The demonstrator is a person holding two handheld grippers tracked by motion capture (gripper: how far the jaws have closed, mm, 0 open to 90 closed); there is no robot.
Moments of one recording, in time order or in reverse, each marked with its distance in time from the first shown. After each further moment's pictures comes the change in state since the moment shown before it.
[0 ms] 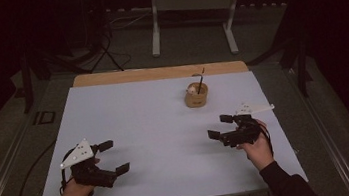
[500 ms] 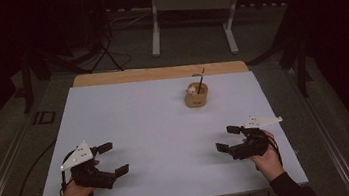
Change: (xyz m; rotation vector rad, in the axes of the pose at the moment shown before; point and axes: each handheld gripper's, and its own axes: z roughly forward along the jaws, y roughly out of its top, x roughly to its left) left arm 0.003 -0.011 0.001 0.004 0.009 -0.014; right arm -0.001 -0.034 -0.017 0.037 0.012 -0.027
